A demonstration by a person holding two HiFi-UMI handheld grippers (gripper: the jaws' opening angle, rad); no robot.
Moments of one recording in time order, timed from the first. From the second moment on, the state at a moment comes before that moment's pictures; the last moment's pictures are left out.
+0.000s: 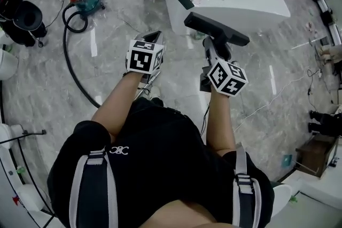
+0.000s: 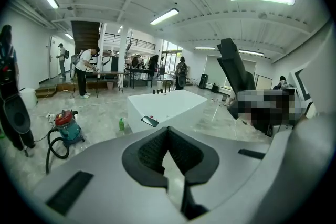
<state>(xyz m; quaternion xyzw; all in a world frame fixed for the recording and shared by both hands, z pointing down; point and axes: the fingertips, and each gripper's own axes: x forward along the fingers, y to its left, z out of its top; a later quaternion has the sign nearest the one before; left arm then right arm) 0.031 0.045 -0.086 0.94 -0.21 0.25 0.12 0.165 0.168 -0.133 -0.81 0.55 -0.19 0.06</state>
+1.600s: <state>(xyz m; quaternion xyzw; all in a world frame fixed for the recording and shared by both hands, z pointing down) -0.037 0.027 0.791 0.75 -0.15 0.61 0.20 0.169 -0.001 0.561 -0.57 0.68 -0.46 0.05</state>
